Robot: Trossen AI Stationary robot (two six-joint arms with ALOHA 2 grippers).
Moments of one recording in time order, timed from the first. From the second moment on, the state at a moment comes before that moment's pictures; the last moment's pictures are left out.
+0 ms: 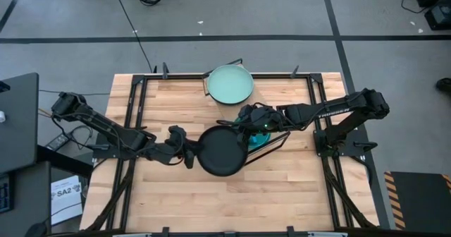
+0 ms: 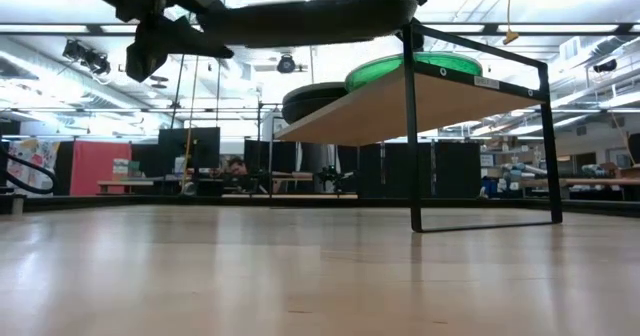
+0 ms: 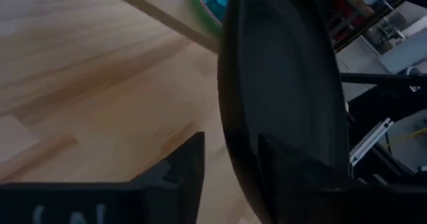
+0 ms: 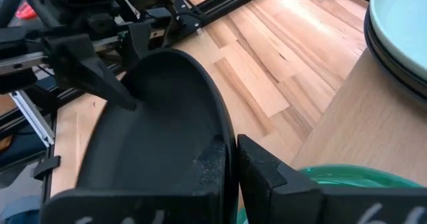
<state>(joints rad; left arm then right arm) -0.43 1.18 0.65 0.02 -0.65 -0.99 0.11 1.47 1.17 -0.27 0.22 0.54</state>
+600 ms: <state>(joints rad) -0.43 0.96 0.65 0.02 -0.44 -0.85 0.11 1.47 1.17 -0.27 0.21 0.55</state>
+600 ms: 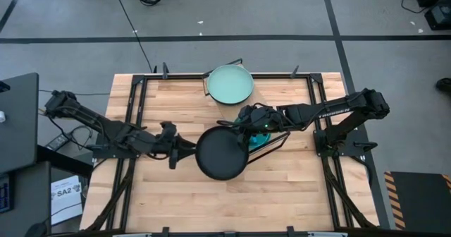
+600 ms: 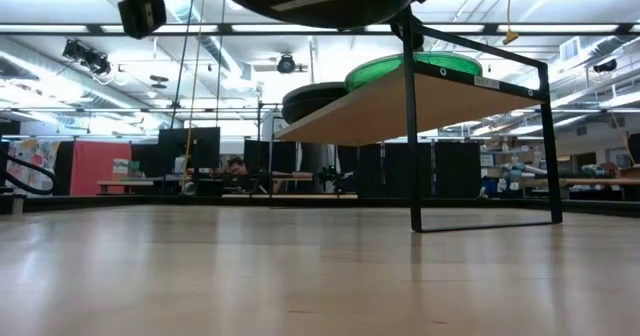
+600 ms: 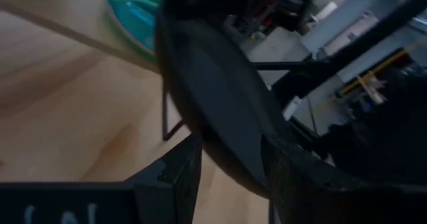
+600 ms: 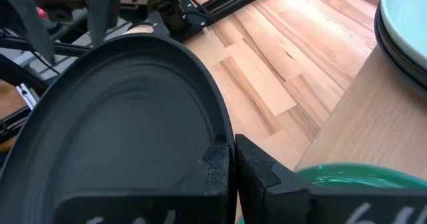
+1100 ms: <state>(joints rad) -0.43 0.76 0.65 -0.04 -0.34 -0.56 0.11 1.47 1.17 -0.27 0.21 0.55</state>
